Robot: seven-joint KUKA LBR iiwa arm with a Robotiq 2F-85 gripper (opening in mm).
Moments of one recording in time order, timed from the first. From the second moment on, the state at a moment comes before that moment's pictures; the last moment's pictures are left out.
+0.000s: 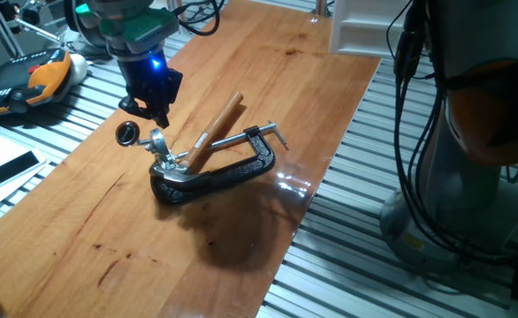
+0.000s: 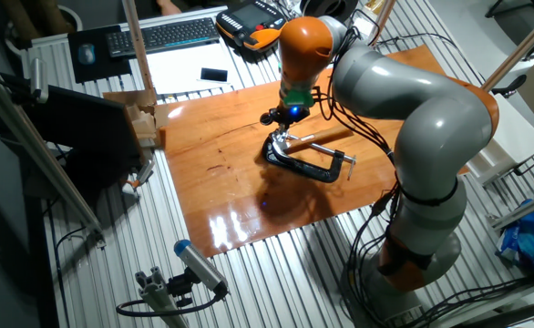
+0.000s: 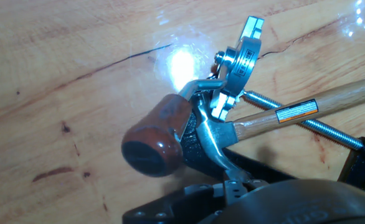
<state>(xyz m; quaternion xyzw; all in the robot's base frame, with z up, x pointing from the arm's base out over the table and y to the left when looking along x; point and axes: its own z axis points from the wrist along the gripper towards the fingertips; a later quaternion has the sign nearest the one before) 0.525 0.148 0.227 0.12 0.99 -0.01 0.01</state>
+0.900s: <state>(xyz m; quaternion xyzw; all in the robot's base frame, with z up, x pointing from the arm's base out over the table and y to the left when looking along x) 0.525 0.147 0.226 0.01 1.00 0.00 0.01</state>
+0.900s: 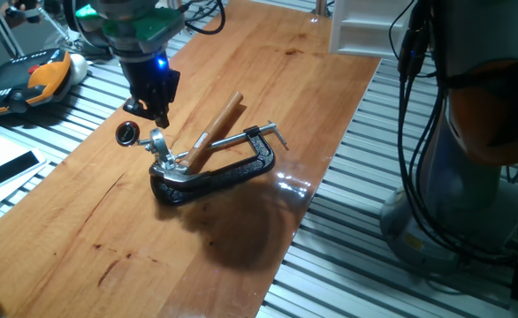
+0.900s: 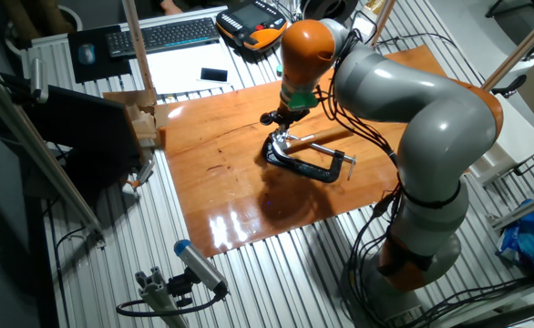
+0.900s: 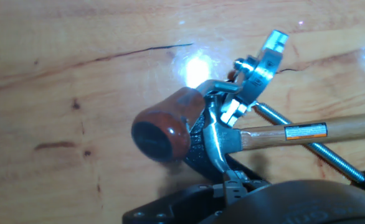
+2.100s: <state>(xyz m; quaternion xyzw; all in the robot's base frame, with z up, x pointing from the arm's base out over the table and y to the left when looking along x) 0.529 0.195 0.234 0.08 1.00 -0.01 0.01</state>
